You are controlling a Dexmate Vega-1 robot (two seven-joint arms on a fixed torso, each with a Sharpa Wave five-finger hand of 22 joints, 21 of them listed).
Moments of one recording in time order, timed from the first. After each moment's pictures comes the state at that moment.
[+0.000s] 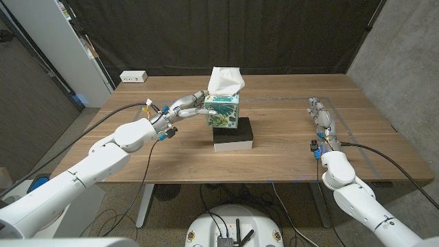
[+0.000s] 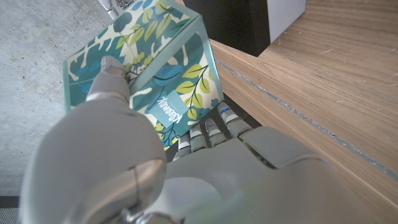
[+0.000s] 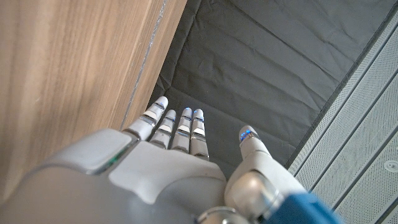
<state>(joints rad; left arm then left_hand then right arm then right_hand) 1.00 0.90 0.38 -1.82 -0.42 -0.25 -0.20 0.94 0.06 0.18 -0.16 0.19 -0.03 0.00 0.53 0.33 0.10 -0.06 0.26 0.27 -0.03 -0.03 0.18 0.17 0.14 0.03 0.21 0.18 -1.27 -0.57 -0.21 -1.68 0.38 0.38 -0.42 0.20 0.15 0.45 -0.03 0.18 0.30 0.05 0.19 0.18 0.25 0.02 0.20 0.19 0.07 -0.03 0.25 0.23 0.24 -0.02 0.20 0.17</state>
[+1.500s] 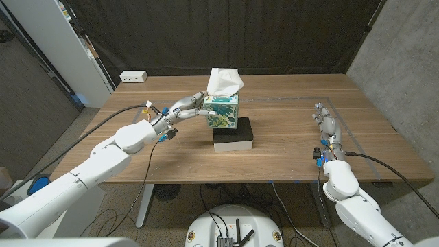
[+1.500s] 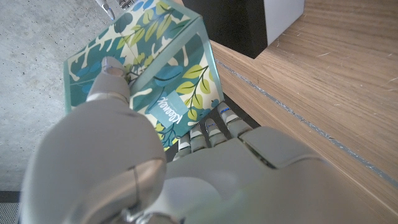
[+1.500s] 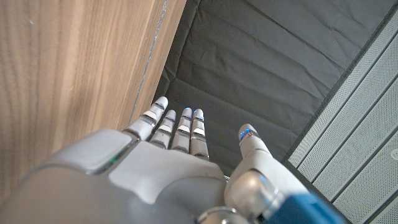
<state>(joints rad) 1.00 0.88 0.39 -1.79 -0.42 -0.27 -0.20 0.93 0.06 0.19 -0.16 0.19 -0.04 0.00 0.55 0.33 0.10 -0.06 0.26 0.27 -0.03 -0.03 0.18 0.17 0.14 0.03 0.21 0.18 -1.39 -0.53 -0.15 -1.82 0.36 0.33 -0.49 0.22 0.15 0.46 -0.04 0.18 0.30 0.05 0.19 0.18 0.25 0.02 0.20 0.19 0.07 -0.03 0.25 0.23 0.24 -0.02 0.20 0.17</state>
